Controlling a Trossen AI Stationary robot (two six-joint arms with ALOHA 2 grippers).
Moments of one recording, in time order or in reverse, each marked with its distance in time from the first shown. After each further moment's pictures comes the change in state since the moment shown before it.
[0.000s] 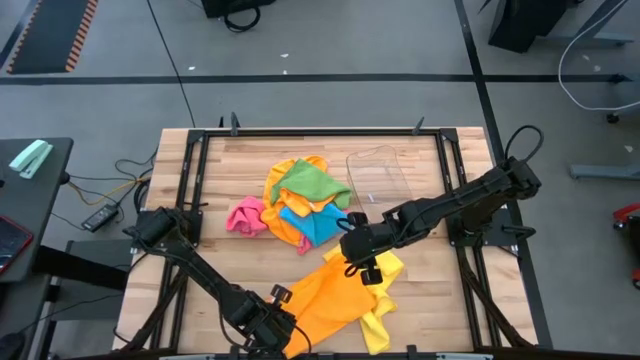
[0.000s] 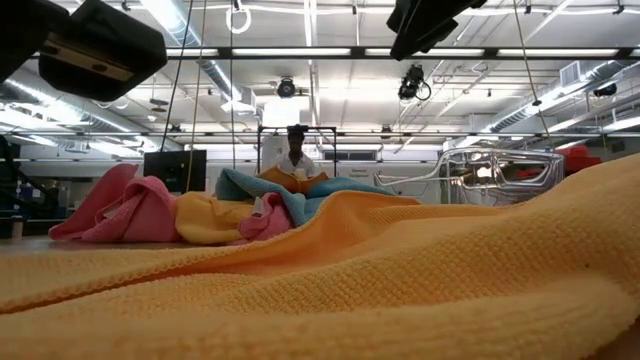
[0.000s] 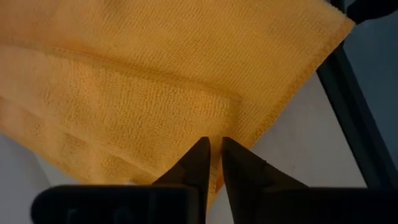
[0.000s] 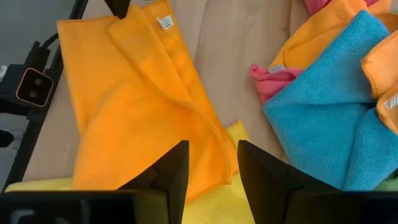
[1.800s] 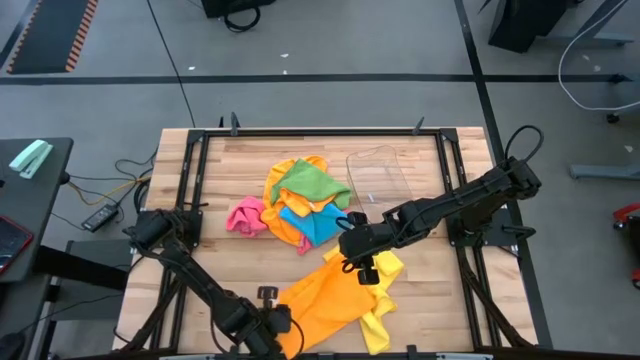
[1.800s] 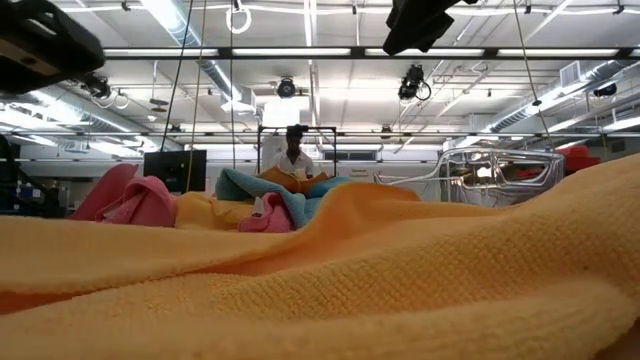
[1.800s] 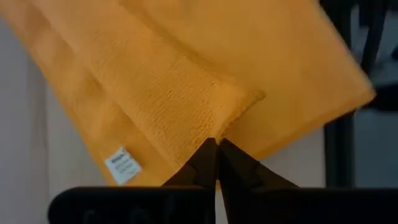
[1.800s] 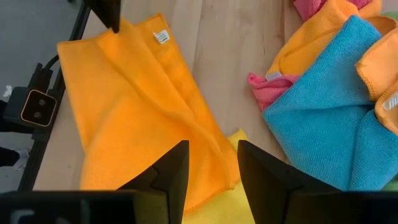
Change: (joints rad) left arm -0.060 -0.010 0.002 0.002 -0.135 -0.532; right arm 0.000 0.000 -0.001 0.037 0.014 0.053
